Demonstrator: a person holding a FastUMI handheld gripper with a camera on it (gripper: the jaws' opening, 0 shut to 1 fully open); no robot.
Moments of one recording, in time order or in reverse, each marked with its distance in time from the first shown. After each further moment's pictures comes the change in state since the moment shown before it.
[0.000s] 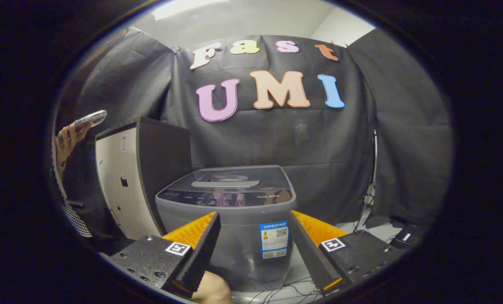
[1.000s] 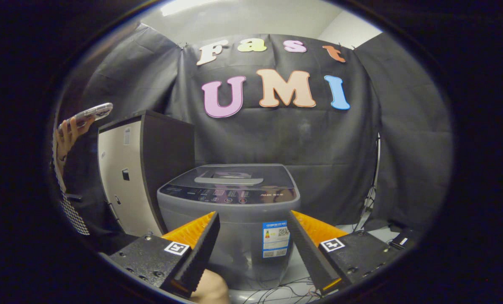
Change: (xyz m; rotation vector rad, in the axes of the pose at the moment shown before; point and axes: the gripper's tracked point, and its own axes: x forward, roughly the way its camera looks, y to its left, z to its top) arm 0.002 0.005 -0.006 -0.015 0.013 0.017
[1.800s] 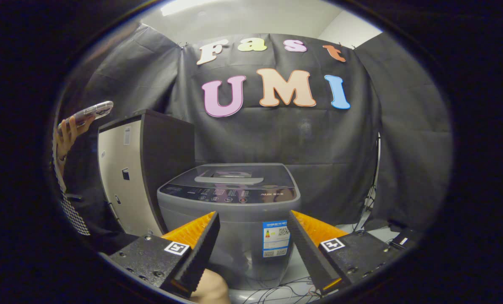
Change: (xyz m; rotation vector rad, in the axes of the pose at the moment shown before) arm 0.000 0.001 0.001 0.001 -0.002 0.000
